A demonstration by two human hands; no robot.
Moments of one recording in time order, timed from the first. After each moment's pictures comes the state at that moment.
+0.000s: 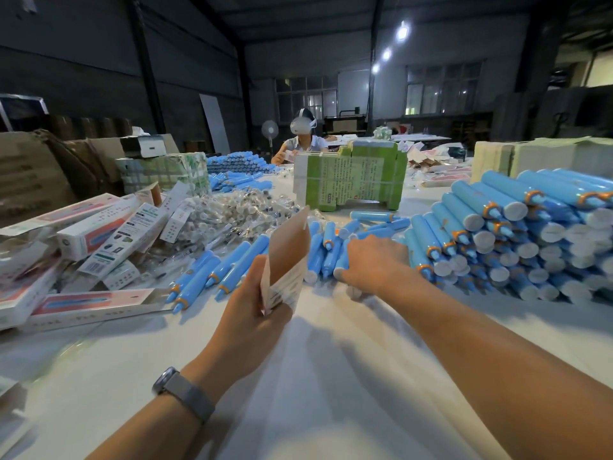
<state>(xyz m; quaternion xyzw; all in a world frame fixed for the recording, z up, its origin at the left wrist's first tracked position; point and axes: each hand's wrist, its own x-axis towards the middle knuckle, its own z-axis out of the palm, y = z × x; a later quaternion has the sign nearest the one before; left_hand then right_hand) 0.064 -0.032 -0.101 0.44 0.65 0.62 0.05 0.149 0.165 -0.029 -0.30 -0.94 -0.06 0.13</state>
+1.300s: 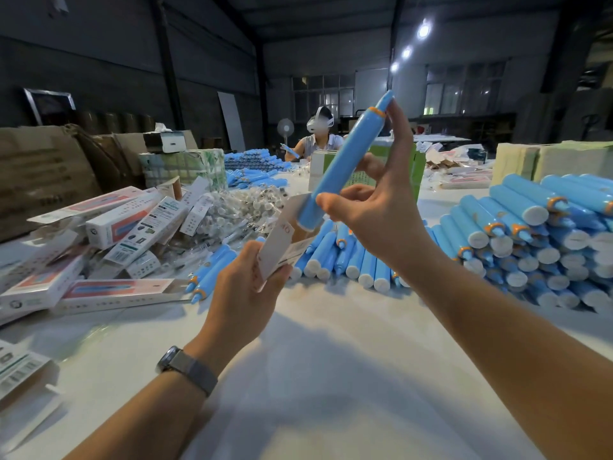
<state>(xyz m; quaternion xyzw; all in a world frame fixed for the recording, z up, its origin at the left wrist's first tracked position) 0.075 -0.050 -0.063 0.39 0.74 0.50 -0.21 0.180 0.103 0.036 0.10 -0.71 0.49 0.49</state>
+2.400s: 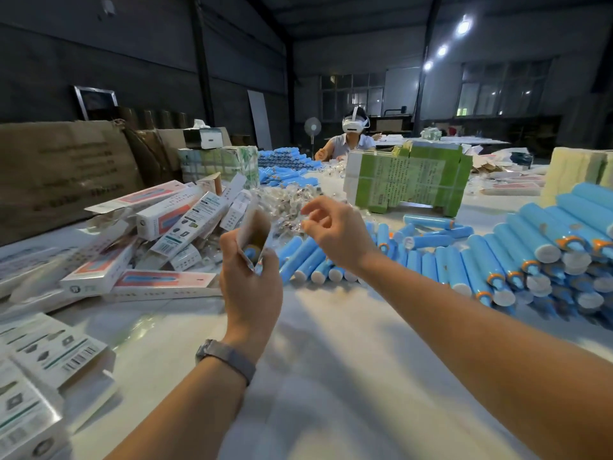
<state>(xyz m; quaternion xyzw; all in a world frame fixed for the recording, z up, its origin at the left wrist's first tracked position) 0.039 -0.059 -0.067 0.20 0.63 0.69 -0.29 0.063 0.086 -0.010 0.01 -0.86 0.36 0.36</state>
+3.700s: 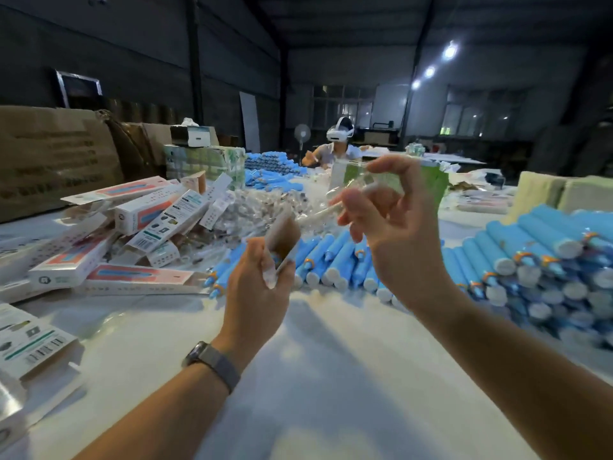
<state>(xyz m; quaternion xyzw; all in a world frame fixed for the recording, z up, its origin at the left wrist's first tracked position) 0.064 -0.050 -0.068 0.30 0.70 0.58 -0.27 0.177 0.067 0.031 0.17 -0.68 0.54 0.47</state>
